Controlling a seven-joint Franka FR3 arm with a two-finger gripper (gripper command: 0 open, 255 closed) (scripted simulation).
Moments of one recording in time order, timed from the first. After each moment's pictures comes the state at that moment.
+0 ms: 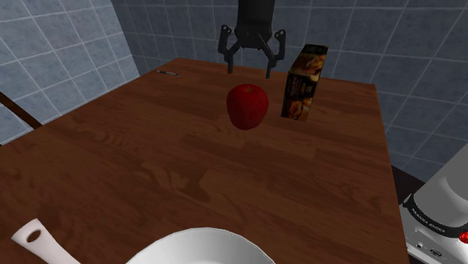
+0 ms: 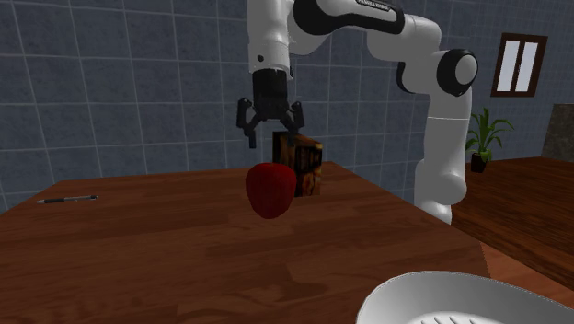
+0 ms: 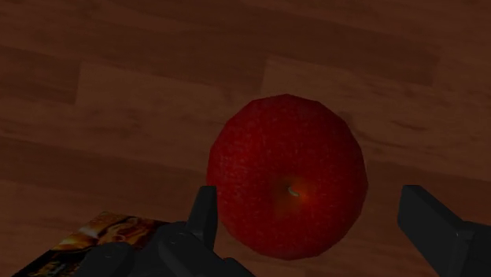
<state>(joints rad) -0.11 -0.01 0.58 -1.58 0.24 1.59 1.39</state>
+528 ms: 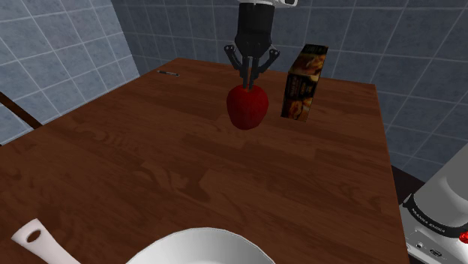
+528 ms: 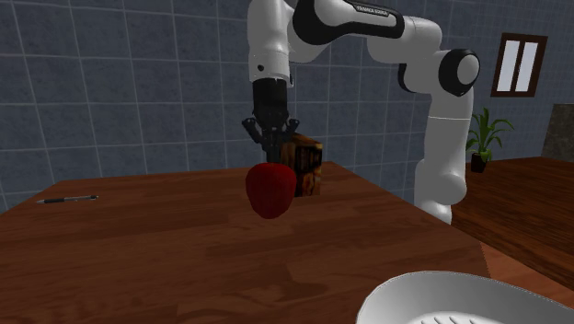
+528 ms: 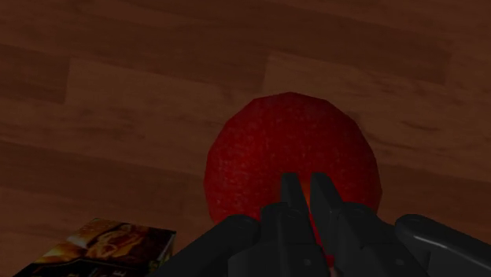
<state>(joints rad) -0.11 -0.03 0.58 -1.64 0.25 1.64 1.38</state>
